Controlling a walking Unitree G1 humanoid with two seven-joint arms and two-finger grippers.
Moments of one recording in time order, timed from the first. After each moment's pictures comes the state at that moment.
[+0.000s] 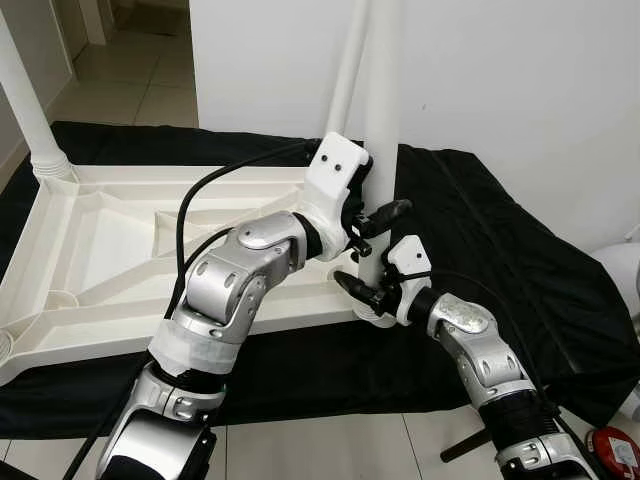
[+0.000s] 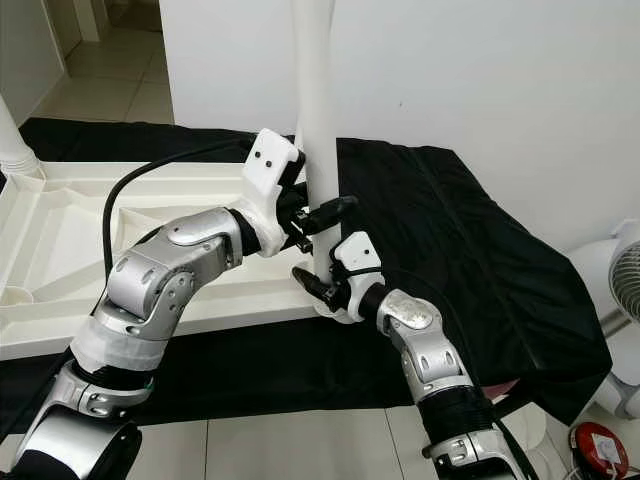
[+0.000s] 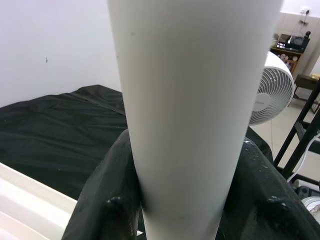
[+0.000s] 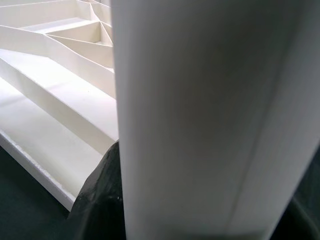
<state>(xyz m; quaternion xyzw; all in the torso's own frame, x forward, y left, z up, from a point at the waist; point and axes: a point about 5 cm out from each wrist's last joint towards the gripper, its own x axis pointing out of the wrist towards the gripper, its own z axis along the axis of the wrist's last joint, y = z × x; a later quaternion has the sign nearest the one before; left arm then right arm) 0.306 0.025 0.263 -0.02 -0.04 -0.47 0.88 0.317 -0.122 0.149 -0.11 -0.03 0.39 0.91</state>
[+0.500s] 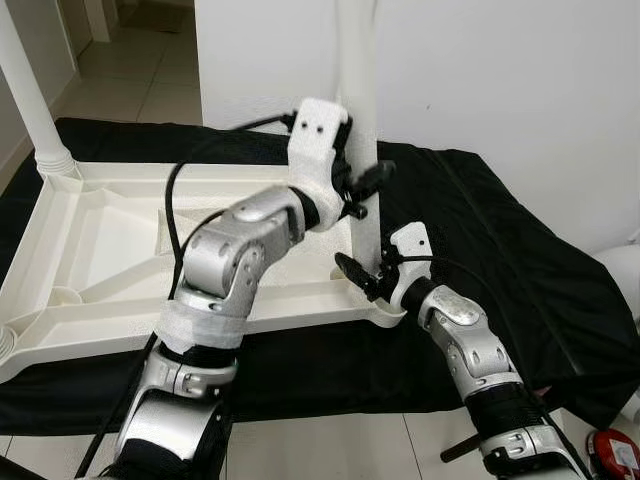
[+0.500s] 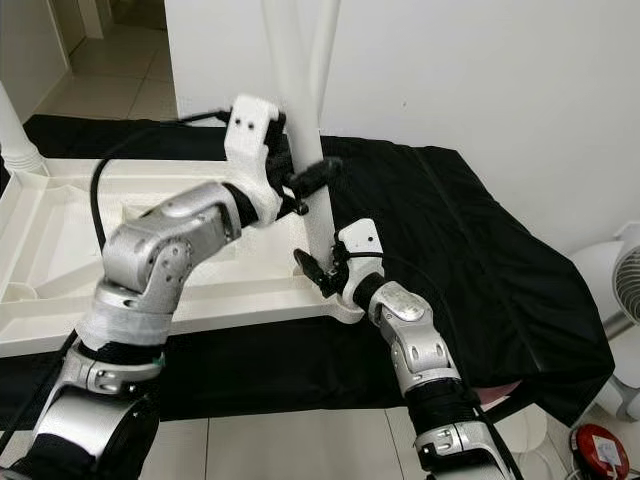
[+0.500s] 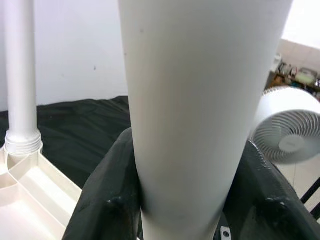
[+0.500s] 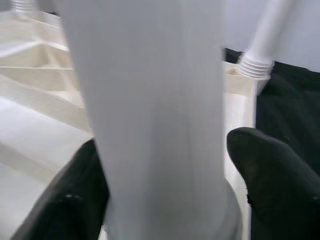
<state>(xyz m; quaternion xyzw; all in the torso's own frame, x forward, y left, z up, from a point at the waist) 0.325 0.031 0.290 -0.08 -0.04 -0.40 0.91 0.333 -0.123 0.155 -0.05 -0.03 0.28 0.96</state>
